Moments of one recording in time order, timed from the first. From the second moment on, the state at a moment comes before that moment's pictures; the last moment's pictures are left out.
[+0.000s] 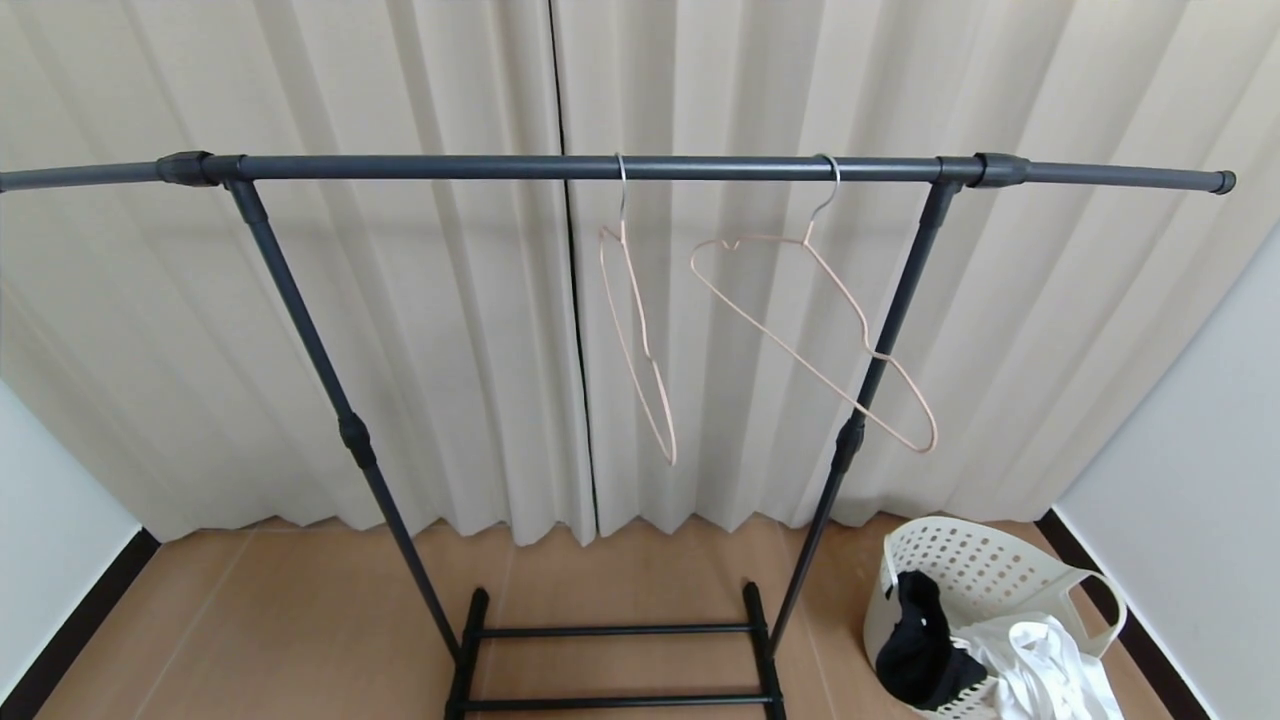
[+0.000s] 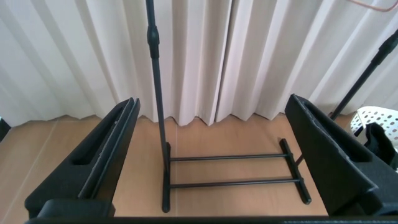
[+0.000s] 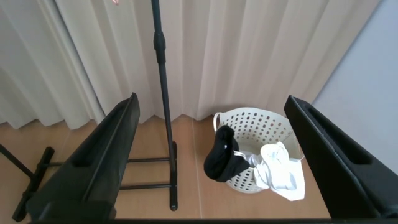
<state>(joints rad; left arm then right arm) 0.00 0.00 -0.01 0.03 -0.03 -0.01 0.00 0.00 -0.03 0.06 -0.08 0.03</state>
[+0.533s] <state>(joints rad) 0.00 0.00 -0.01 0.03 -0.03 -0.01 0.00 0.00 -0.03 0.06 -0.08 0.03</state>
